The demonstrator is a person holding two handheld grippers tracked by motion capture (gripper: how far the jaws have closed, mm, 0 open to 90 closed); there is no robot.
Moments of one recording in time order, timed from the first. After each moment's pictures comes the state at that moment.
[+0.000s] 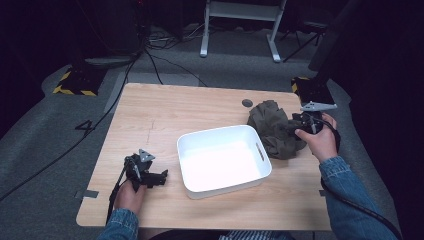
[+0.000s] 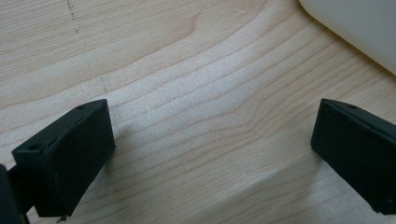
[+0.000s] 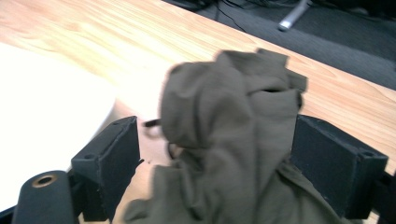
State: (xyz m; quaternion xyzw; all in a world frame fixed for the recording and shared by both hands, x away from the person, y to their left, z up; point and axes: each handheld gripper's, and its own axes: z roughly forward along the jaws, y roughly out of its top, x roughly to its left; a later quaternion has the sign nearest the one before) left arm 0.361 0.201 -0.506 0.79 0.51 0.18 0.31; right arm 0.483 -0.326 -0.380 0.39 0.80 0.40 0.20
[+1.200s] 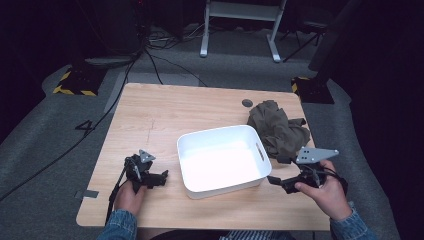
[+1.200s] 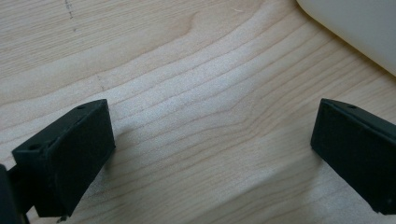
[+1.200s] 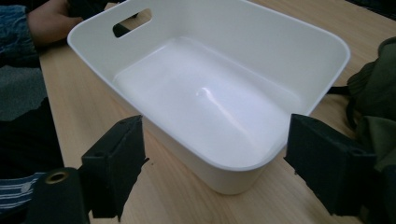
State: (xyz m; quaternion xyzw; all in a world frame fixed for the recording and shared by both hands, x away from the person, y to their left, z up) left arm 0.360 0.200 -0.506 0.79 0.51 0.18 0.31; right arm 0.337 -0.284 -0.384 0.25 0.86 0.44 0.10
